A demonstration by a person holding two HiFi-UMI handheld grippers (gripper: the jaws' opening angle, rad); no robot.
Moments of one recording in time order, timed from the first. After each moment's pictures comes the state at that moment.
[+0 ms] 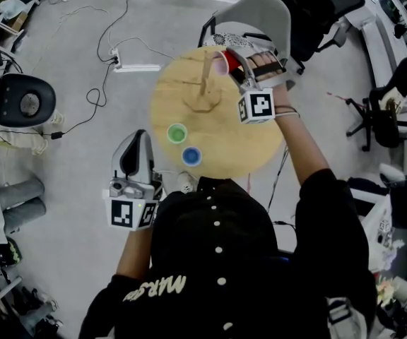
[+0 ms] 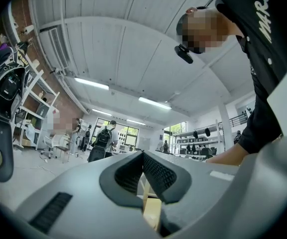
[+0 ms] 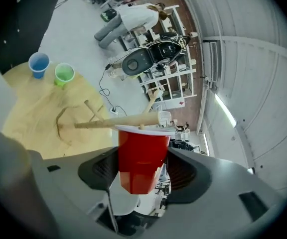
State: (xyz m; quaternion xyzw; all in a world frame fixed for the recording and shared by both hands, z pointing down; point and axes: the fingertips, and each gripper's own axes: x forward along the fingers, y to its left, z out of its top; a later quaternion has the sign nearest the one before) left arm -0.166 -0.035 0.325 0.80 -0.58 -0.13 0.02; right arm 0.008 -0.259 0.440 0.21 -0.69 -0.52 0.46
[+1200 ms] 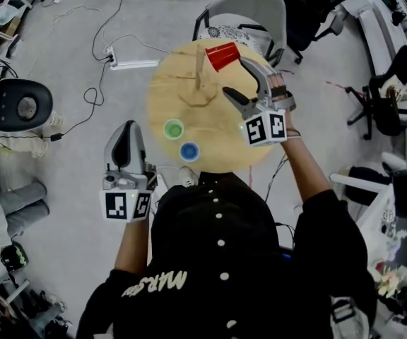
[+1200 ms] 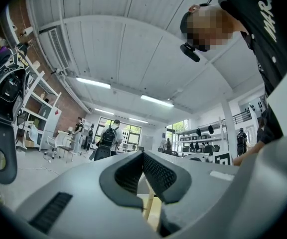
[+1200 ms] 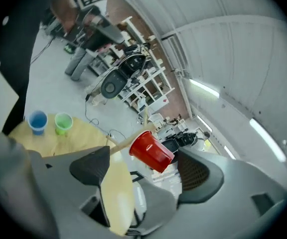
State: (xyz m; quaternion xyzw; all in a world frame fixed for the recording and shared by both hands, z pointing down) left arm -0.174 -0.052 0.329 0.79 -0.60 -0.11 0.03; right arm 0.034 -0.188 0.426 0.28 -0.82 -0.36 0.35
